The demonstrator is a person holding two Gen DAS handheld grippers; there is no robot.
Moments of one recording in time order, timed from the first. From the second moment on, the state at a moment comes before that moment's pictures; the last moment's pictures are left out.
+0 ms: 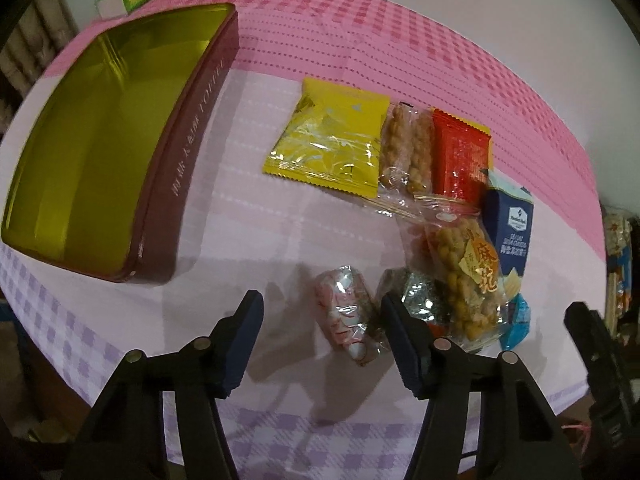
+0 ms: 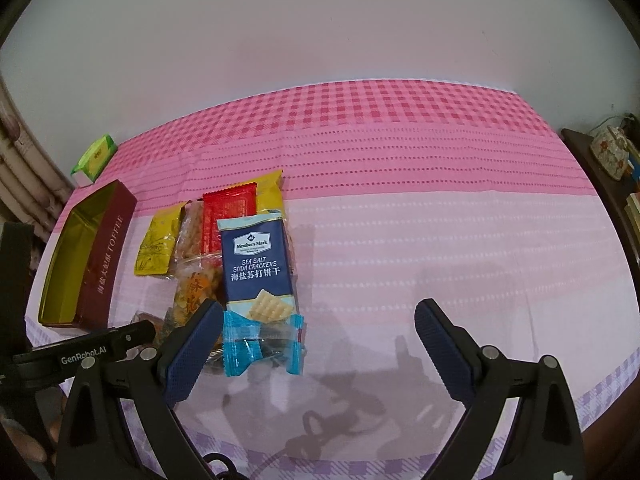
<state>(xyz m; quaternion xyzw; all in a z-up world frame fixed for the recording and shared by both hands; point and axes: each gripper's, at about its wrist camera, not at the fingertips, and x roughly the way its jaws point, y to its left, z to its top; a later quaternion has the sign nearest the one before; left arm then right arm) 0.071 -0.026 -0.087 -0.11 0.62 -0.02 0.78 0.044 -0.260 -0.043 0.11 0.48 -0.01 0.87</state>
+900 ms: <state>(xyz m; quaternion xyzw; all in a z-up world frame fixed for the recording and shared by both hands) 0.074 -0.025 -0.098 -0.10 0.62 -0.06 0.78 0.046 -0.281 -0.053 0.14 0.49 -0.02 0.86</state>
